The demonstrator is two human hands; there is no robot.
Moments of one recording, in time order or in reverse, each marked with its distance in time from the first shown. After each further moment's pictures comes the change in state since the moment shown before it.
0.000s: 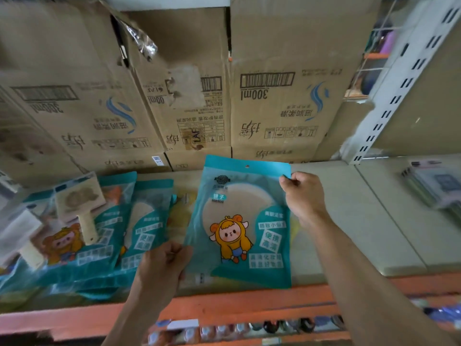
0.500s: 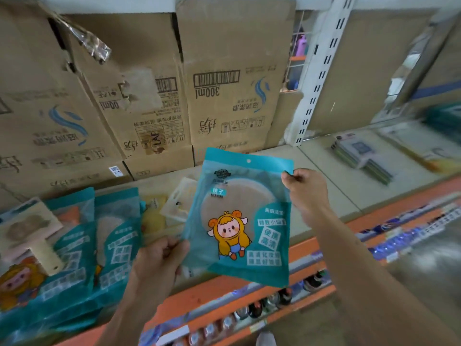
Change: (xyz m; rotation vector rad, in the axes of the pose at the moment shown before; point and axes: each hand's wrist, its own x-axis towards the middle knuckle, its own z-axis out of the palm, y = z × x) left_hand 0.004 0.004 -0.002 -0.051 -0.243 0.234; right_hand -0.062 0.007 -0.058 0.108 0.268 0.140
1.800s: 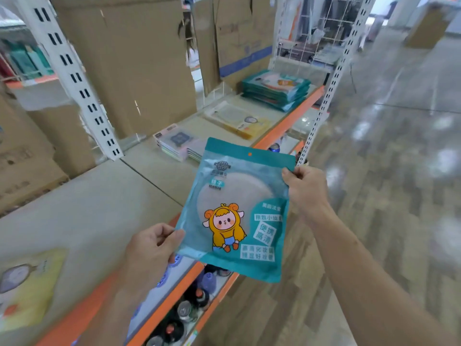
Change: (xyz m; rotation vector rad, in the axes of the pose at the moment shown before) left_hand -0.027 0.111 0.300 0.007 -0.565 0.122; right_hand 0.017 0.168 -0.332 0.094 0.535 0.164
